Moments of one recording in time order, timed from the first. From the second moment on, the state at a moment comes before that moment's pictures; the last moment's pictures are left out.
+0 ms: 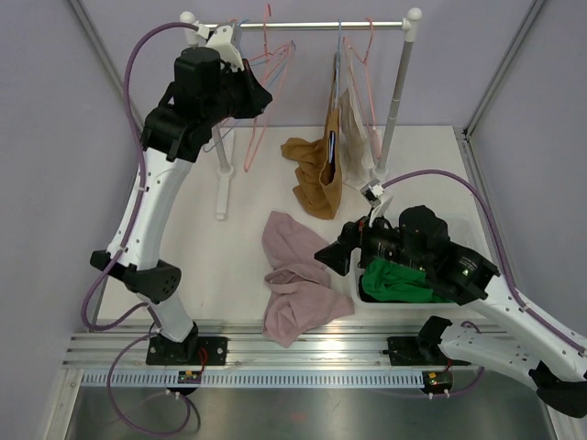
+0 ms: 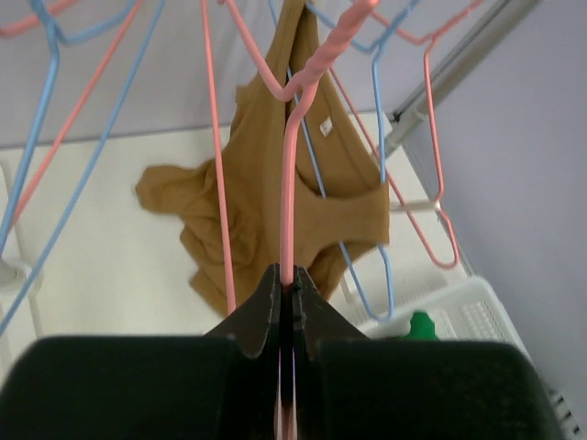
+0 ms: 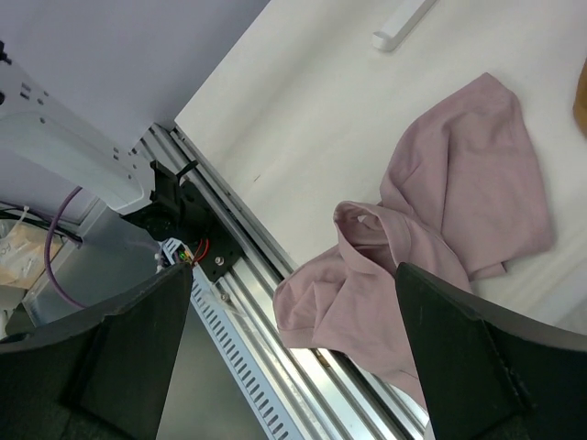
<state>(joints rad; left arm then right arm) -0.47 1.67 2.25 -0.84 0.05 -0.39 0.87 0.84 0.99 -0.43 -0.17 0.48</state>
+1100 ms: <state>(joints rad) -0.28 1.89 2.25 -0.74 0.30 -0.51 0.87 0.92 0.87 -0.40 -0.19 0.45</state>
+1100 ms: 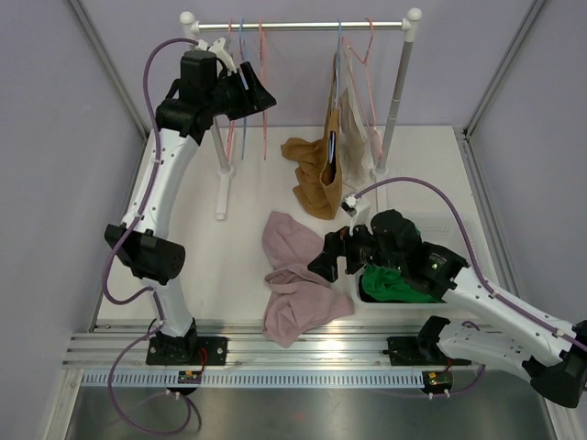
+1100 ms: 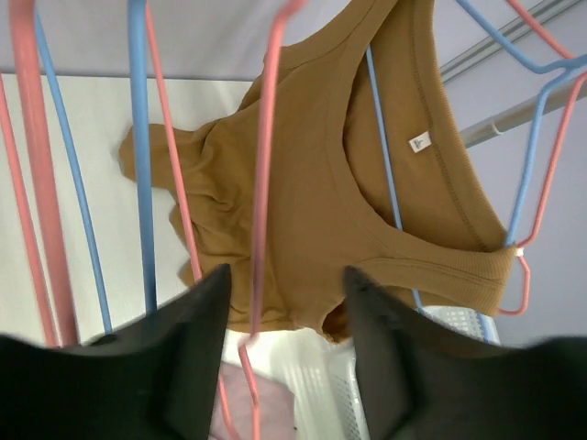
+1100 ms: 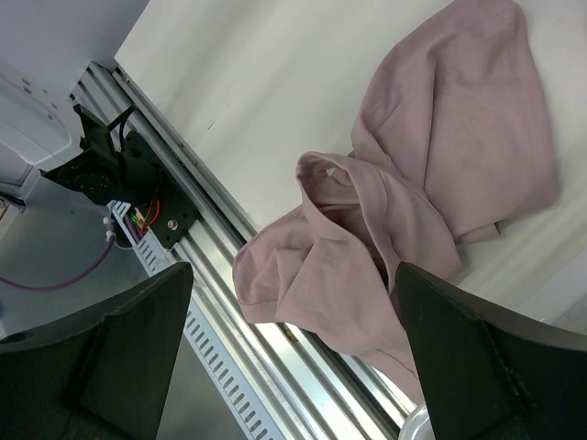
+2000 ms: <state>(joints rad) -0.28 0.57 1.32 -0.65 0.22 -0.39 1.03 1.59 1.08 -0.40 0.13 0.50</state>
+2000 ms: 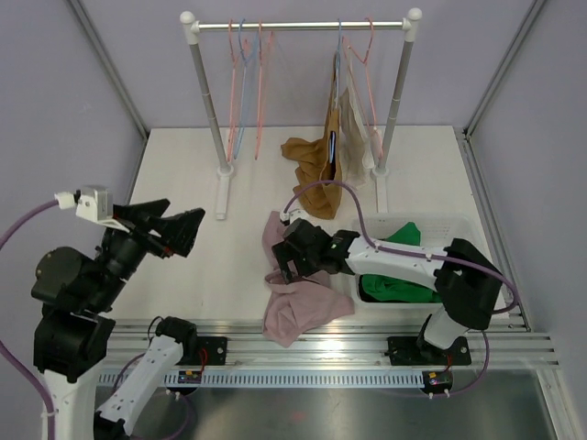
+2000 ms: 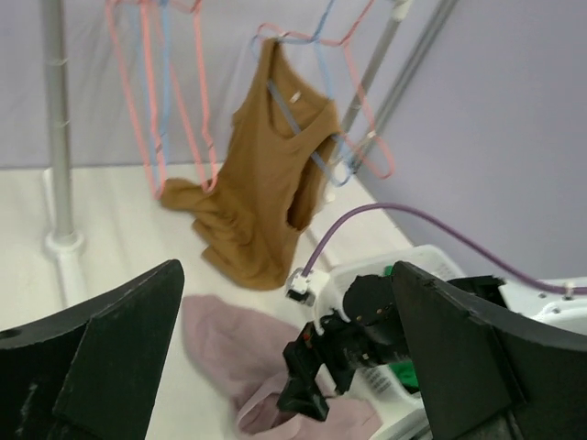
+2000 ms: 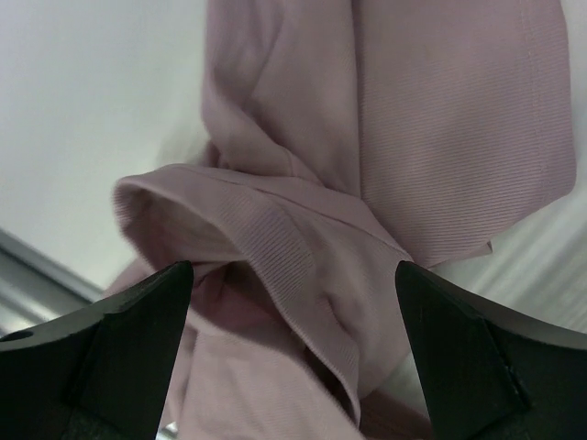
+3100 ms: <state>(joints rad) -0.28 0.25 0.82 -0.74 -0.24 -0.29 1.13 1.11 1.31 -0.59 0.45 0.43</state>
